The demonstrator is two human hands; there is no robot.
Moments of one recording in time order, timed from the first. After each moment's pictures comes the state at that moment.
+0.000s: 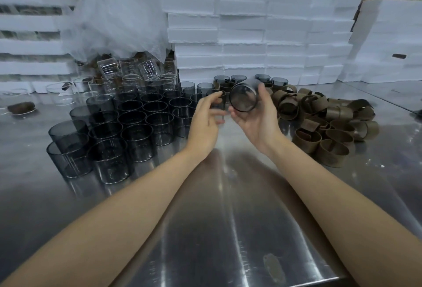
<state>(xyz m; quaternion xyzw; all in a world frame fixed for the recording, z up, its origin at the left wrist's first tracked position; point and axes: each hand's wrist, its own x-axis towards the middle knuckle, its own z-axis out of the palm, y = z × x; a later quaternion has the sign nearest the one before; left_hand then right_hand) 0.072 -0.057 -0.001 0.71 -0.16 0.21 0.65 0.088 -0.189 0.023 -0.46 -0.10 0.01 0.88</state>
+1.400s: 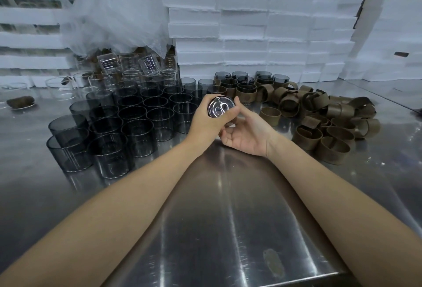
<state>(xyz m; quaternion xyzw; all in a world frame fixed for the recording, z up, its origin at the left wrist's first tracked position) 0.074 -0.056 0.001 0.66 -0.13 0.15 0.72 0.089 -0.186 0.007 -0.44 -0.04 0.30 0.84</state>
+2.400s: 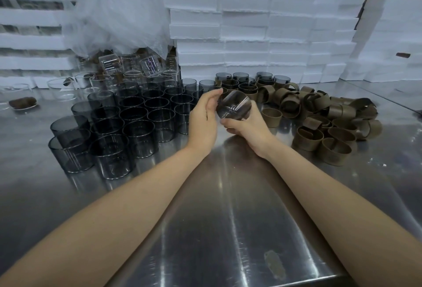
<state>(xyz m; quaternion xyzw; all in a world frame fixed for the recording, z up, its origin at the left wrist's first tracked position) 0.077 -0.057 -0.004 0.69 -0.15 0.27 0.65 0.091 -0.181 -0.002 -0.69 -0.11 -0.02 0.71</state>
